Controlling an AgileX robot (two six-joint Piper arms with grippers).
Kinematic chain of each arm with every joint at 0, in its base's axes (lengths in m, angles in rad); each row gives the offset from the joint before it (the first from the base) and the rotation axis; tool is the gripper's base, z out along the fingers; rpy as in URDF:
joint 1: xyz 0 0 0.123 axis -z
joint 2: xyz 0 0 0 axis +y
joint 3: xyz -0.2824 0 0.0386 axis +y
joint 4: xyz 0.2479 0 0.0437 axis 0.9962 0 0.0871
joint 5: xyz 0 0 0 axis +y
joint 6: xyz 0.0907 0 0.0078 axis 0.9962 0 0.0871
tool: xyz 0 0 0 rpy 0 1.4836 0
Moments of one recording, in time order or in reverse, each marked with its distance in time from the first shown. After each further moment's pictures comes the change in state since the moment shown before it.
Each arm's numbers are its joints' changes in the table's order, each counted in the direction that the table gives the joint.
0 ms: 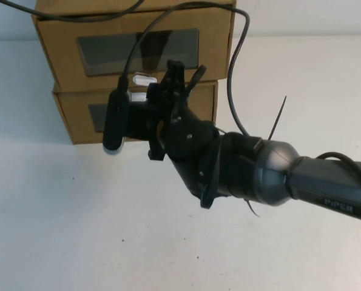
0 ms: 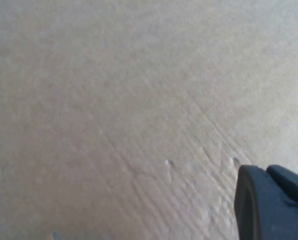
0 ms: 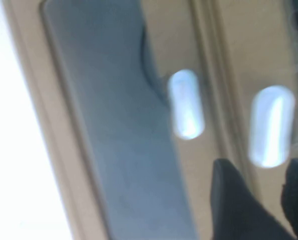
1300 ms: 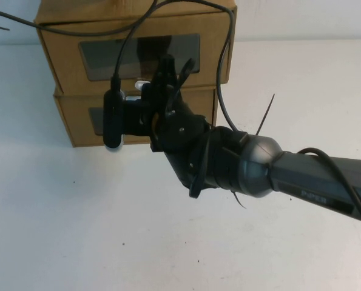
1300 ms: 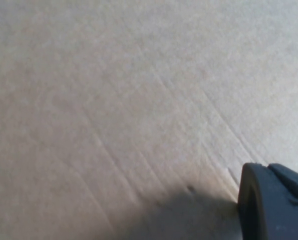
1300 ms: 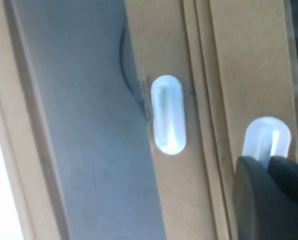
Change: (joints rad) right arm 0.032 0.094 -0.122 0.000 0.000 -0.146; left arm -0.023 0.100 0.000 -0.113 -0.030 0.005
